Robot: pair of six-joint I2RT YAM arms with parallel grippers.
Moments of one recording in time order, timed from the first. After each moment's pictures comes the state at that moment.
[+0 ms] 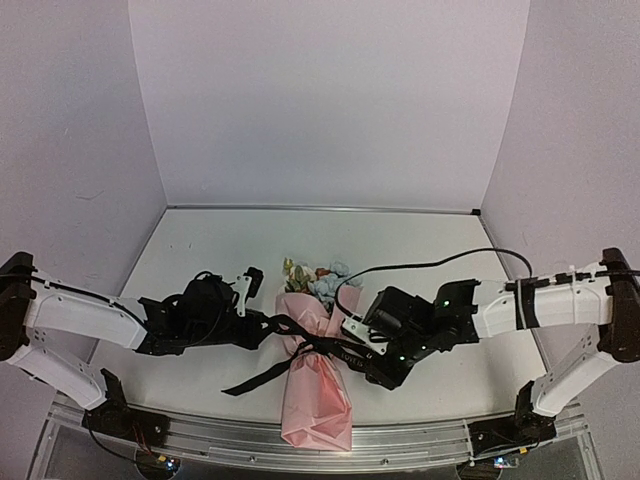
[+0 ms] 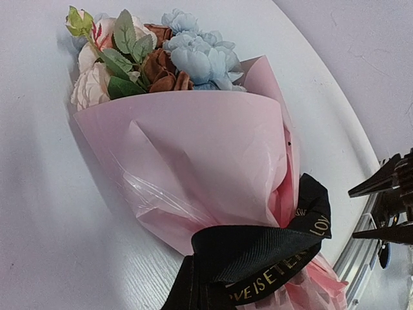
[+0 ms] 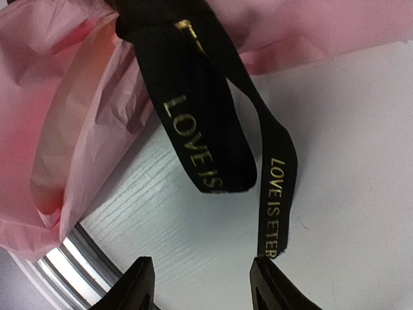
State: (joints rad) left arm -1.00 1.35 0.54 0.23 -0.04 -0.62; right arm 1.14 1.50 0.95 -0.67 0.07 0.19
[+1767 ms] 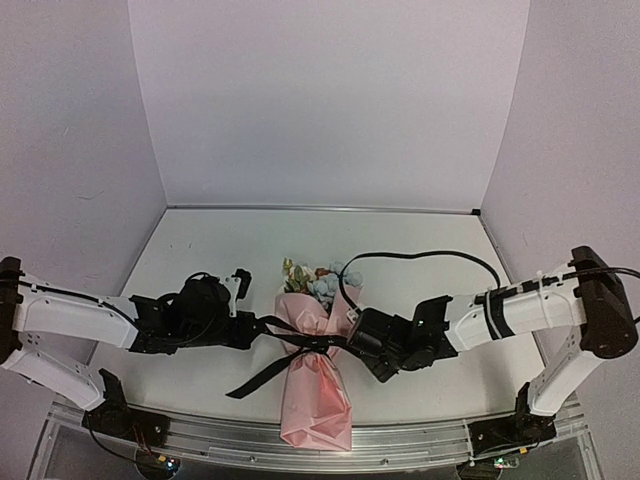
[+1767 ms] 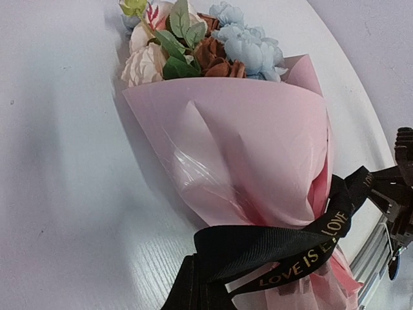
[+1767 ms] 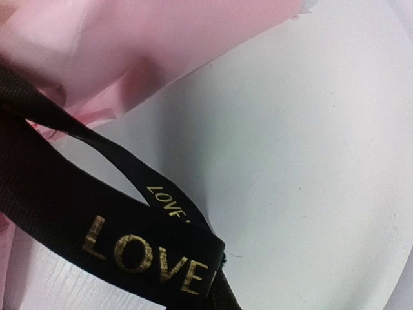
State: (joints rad) left arm -1.00 1.28 0.55 0.05 -0.13 -0.70; right arm 1.21 1.64 0.95 -0.58 0.49 0.42
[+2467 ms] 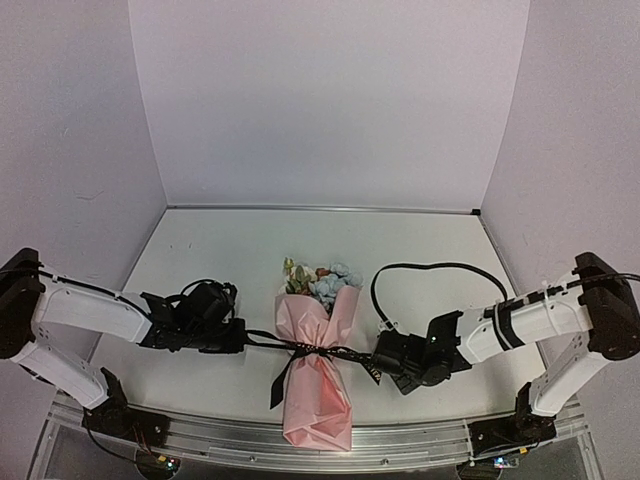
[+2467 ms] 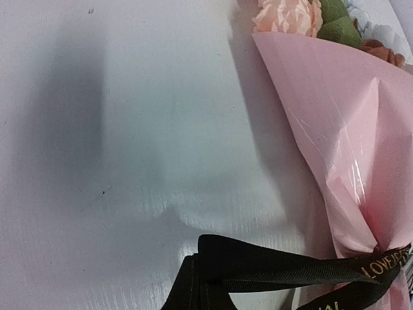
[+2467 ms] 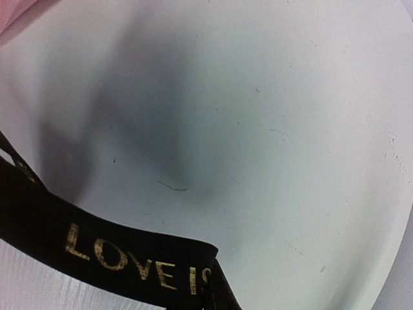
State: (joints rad) left arm -0.92 1.39 0.55 -0.08 -0.14 -0.84; right arm 1.21 1.59 0.79 -0.66 0.53 0.64
